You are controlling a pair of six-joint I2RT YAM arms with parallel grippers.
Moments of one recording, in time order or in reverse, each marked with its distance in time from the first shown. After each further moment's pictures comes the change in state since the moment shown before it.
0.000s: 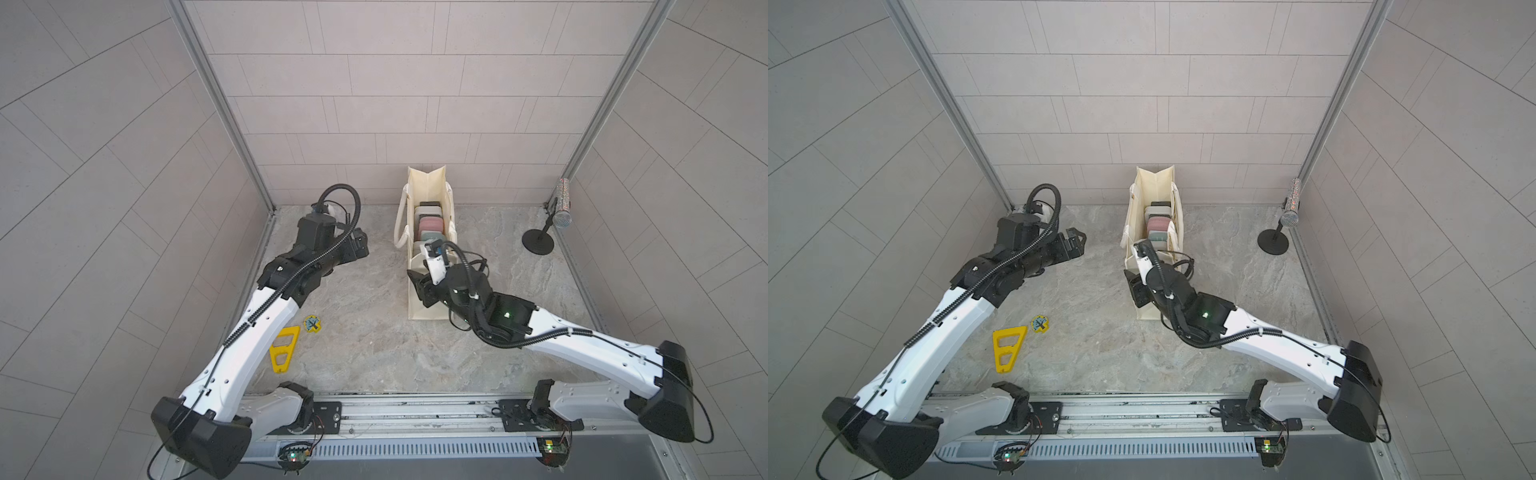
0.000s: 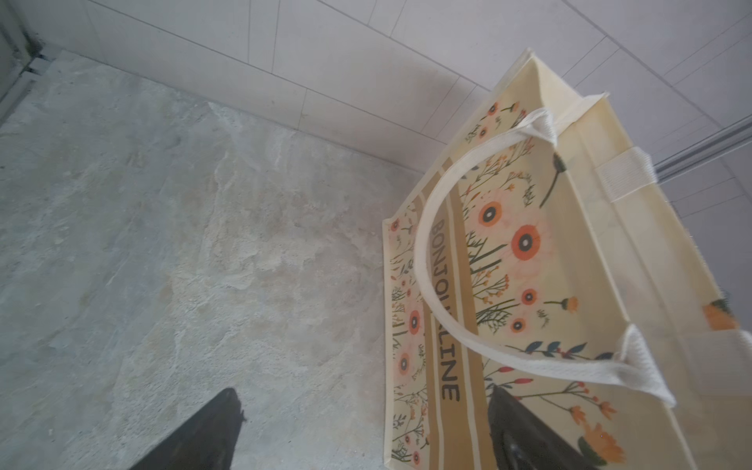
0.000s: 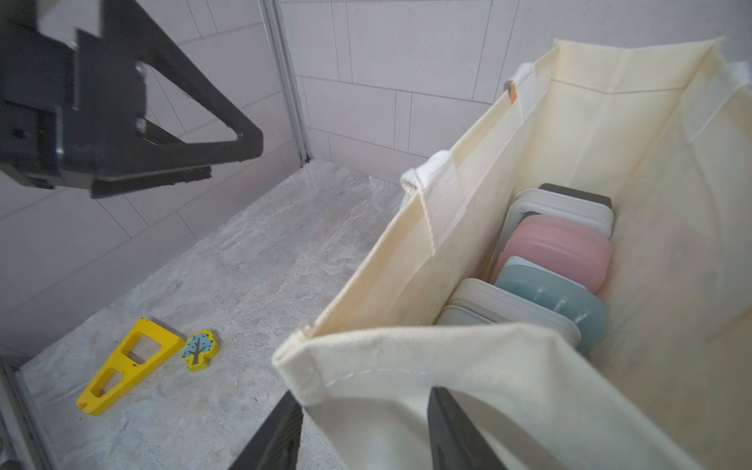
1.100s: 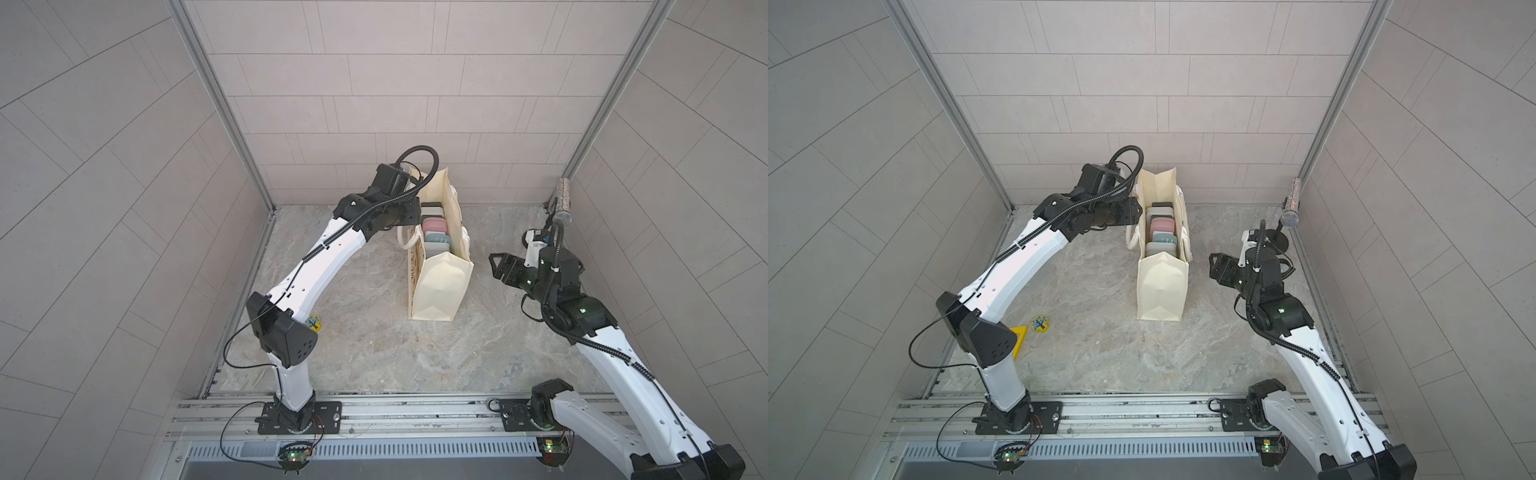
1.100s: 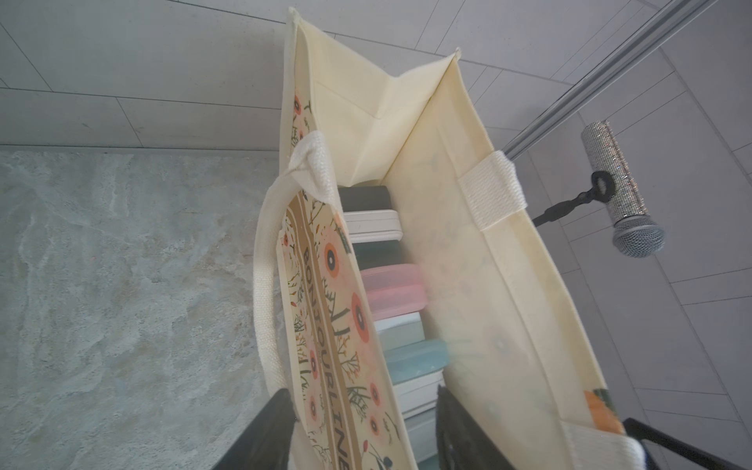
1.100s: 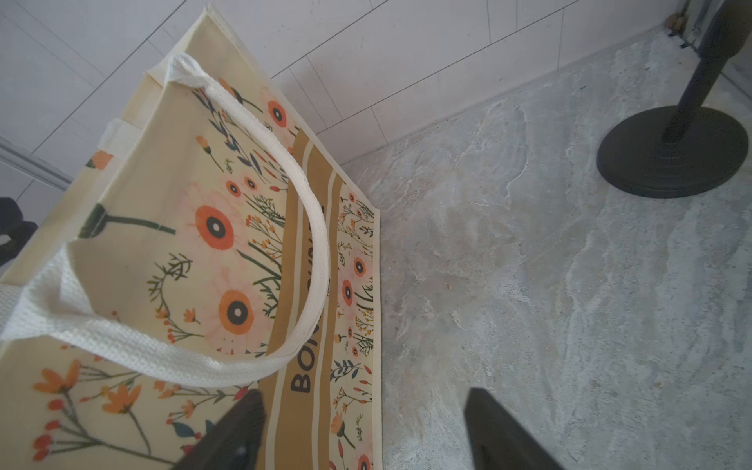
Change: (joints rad) left arm -0.219 0.650 0.770 -0.246 -0.014 0.054; right arm -0.753 -0.289 -0.133 -0.303 -0.368 0.333
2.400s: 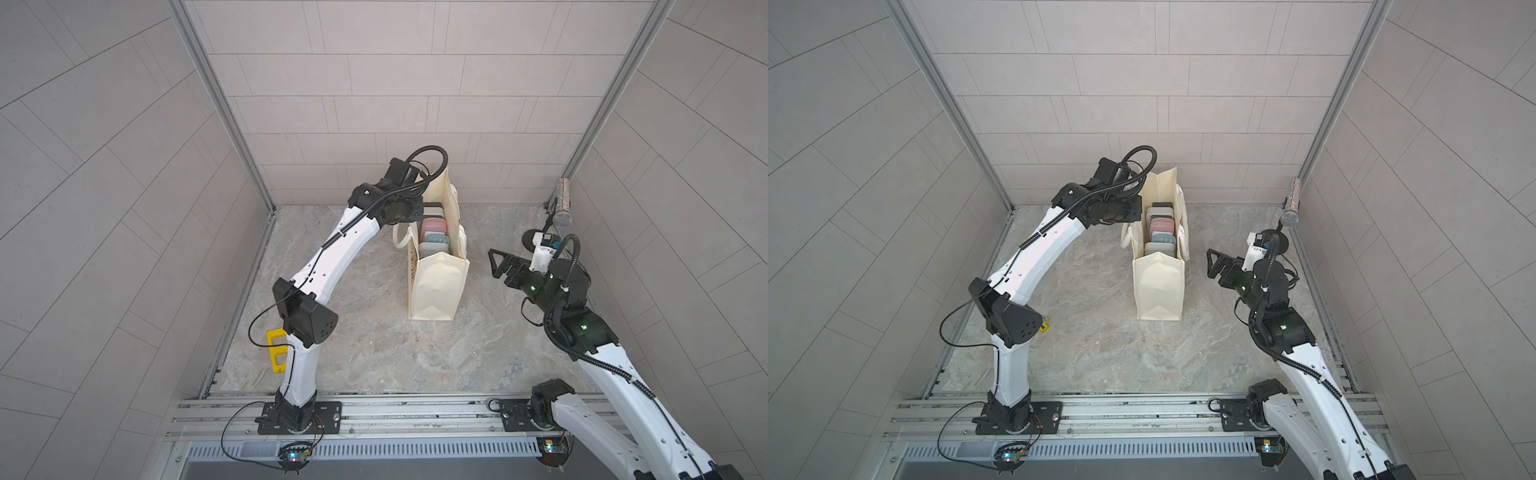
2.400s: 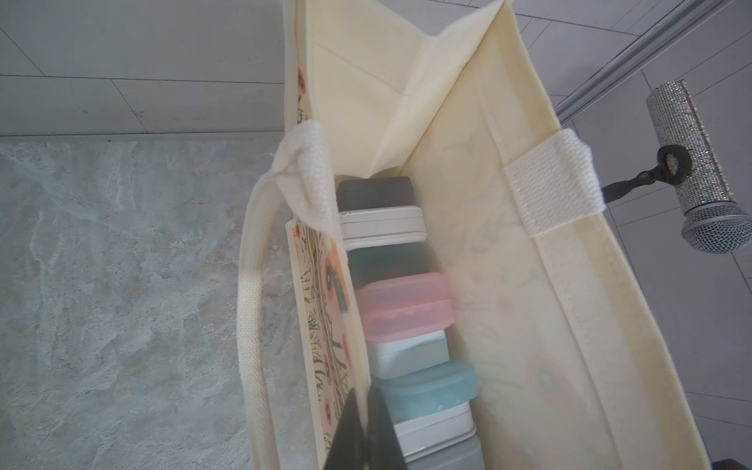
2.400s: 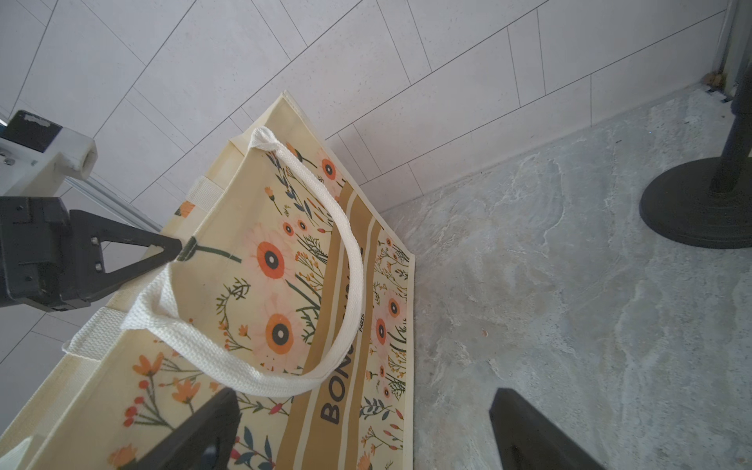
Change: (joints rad) left arm 0.016 0.187 0.266 -0.172 -0.013 0.041; right arm -0.006 -0.098 -0.133 0.218 -0.052 0.013
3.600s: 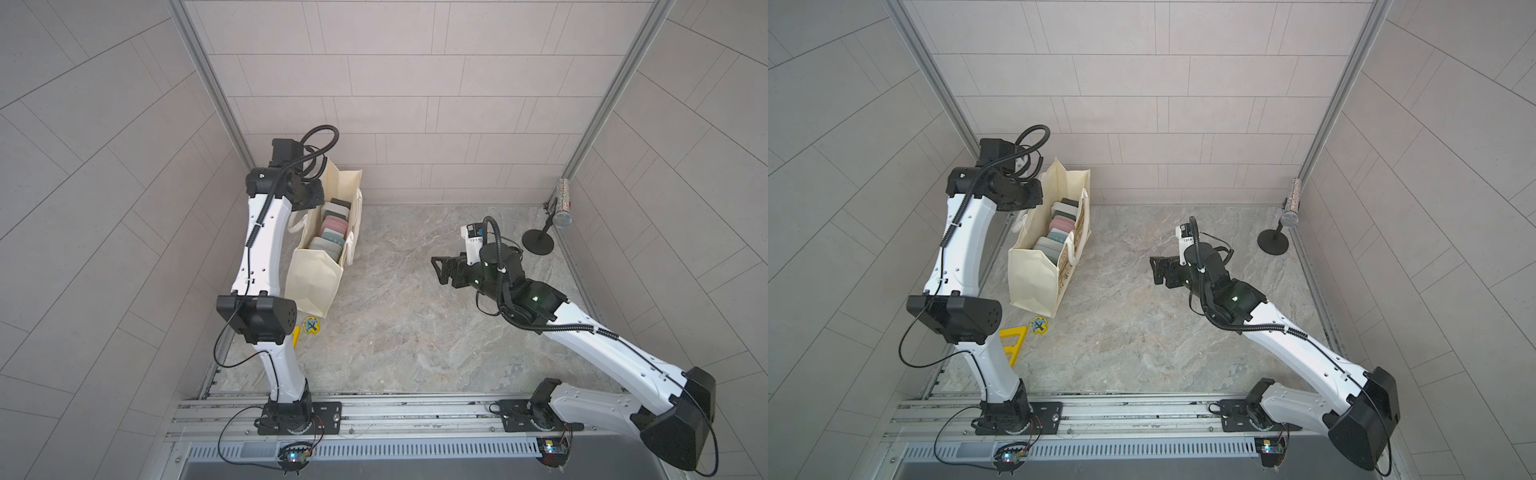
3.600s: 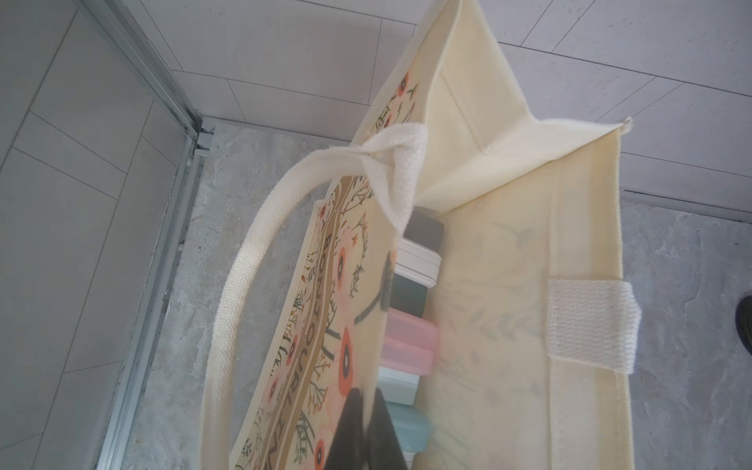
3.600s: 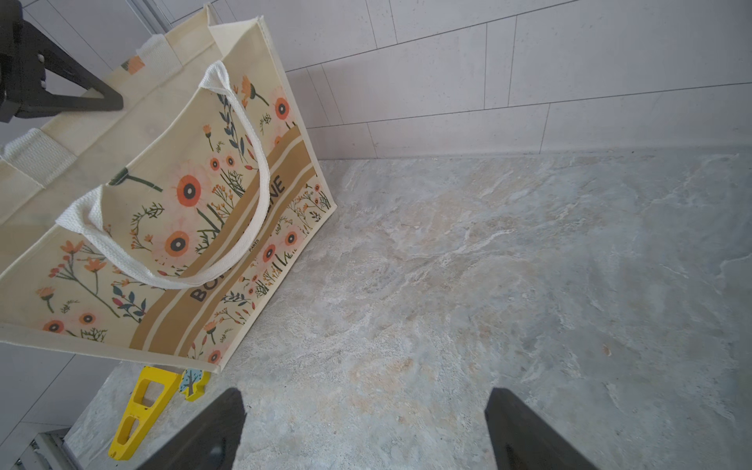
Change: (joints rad) left arm 0.550 -0.097 0.040 -0.207 0.064 0.275; right arm 0.459 0.347 0.276 -0.084 0.211 -0.128
